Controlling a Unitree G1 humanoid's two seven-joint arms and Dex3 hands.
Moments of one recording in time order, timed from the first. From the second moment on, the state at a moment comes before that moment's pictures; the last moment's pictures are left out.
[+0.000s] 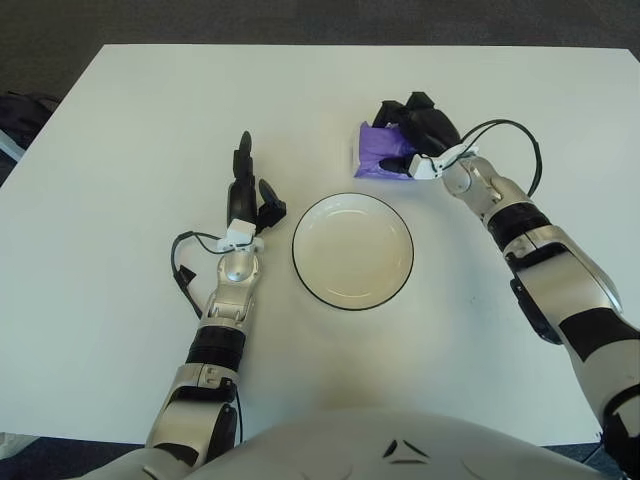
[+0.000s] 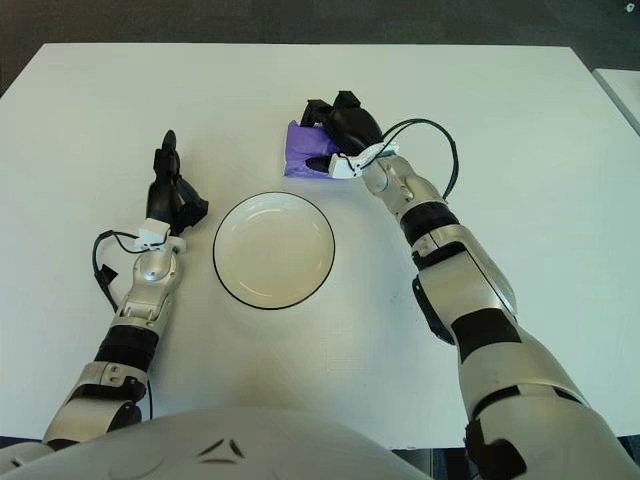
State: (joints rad) left arm -0.20 0.03 0.00 0.36 0.13 -0.33 0.21; right arm -0.93 -0.35 0.47 1.00 -0.63 -0.53 -0.28
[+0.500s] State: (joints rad) left arm -0.20 0.03 0.00 0.36 0.13 -0.33 0.22; right arm -0.92 -0.34 0.46 1.00 -0.62 -0.54 -0.32
